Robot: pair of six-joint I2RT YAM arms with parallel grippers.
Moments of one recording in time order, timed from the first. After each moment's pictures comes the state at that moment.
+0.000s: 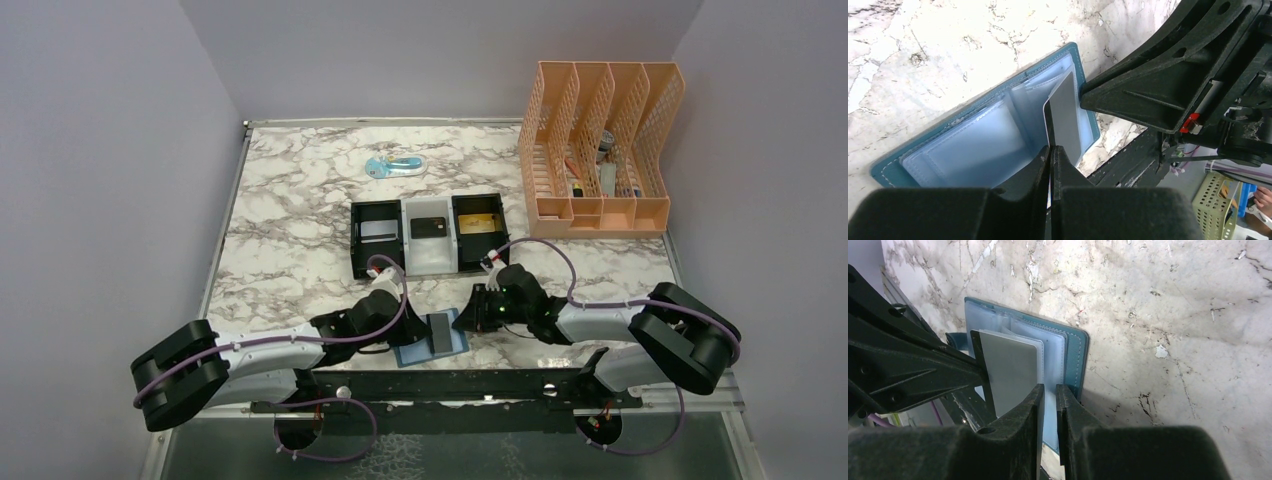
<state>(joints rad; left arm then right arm) -1.04 1.08 0.24 0.22 -0.04 -1.09 0.83 1.38 0.31 0.41 -0.28 0.81</state>
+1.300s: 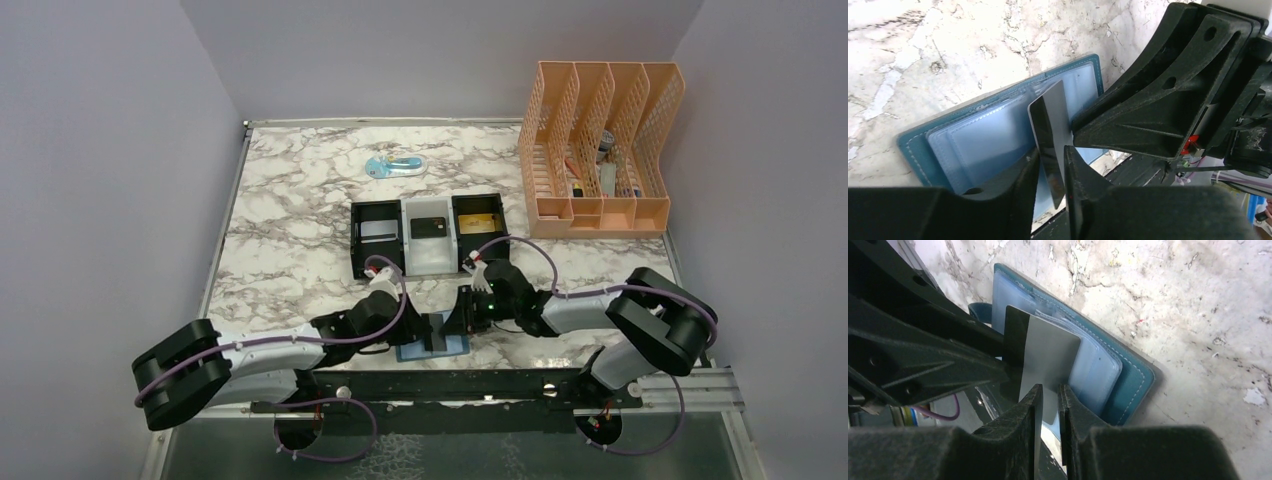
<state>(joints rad) -1.04 1.06 0.23 0.21 -0.09 -1.09 0.85 1.50 0.39 0.41 -0.42 0.78</state>
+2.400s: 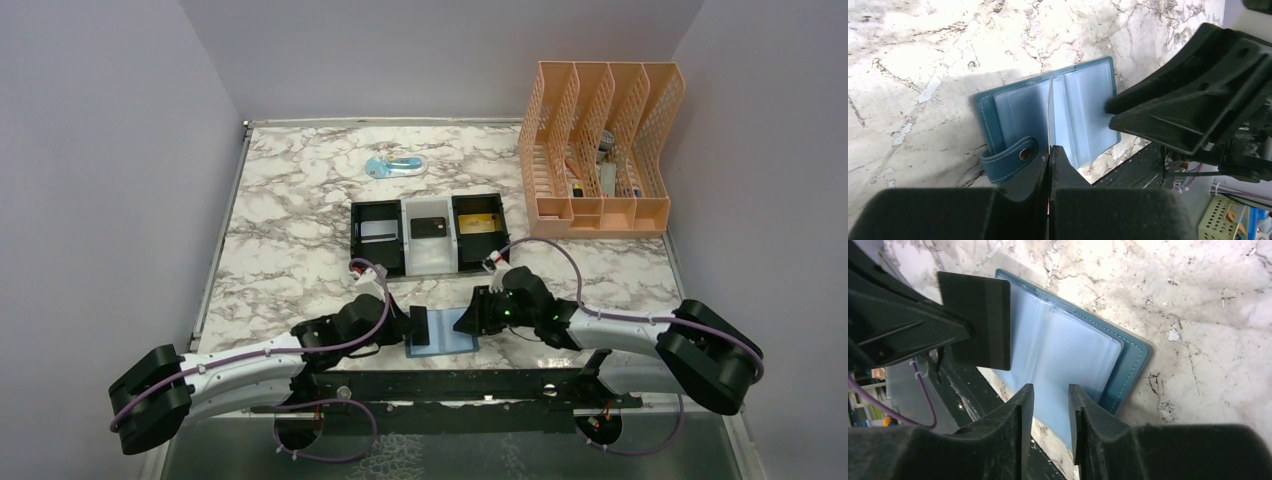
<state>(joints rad) -1.04 0.86 0.21 0.06 -0.16 -1.09 0.85 1.28 0.31 0.32 -0.27 0.76</state>
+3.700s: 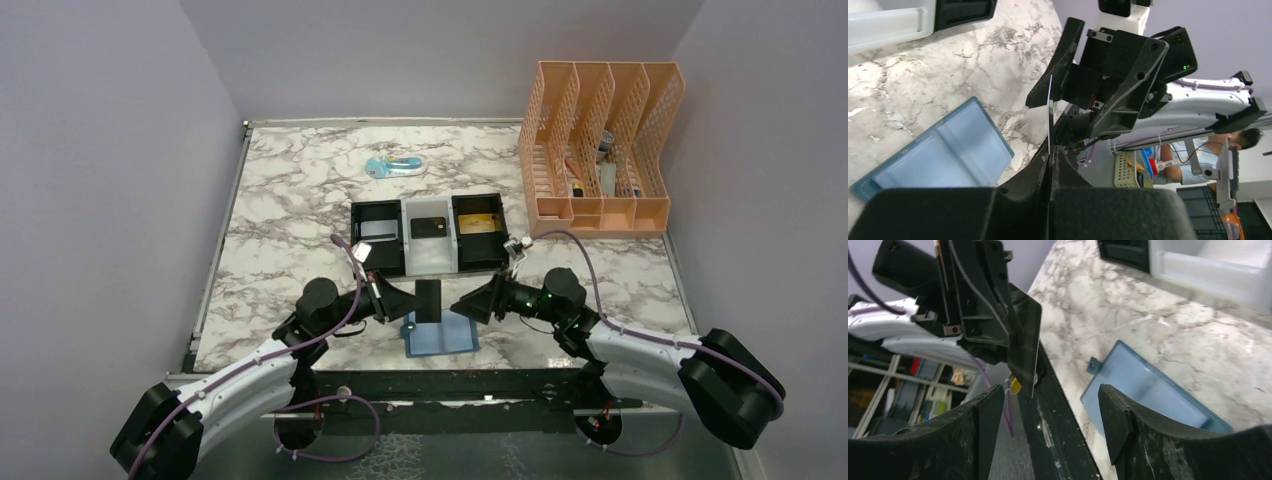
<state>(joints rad) -0.68 0.75 0.12 0.52 0.44 -1.03 0.73 1.01 0.16 0.71 -0.45 0.83</state>
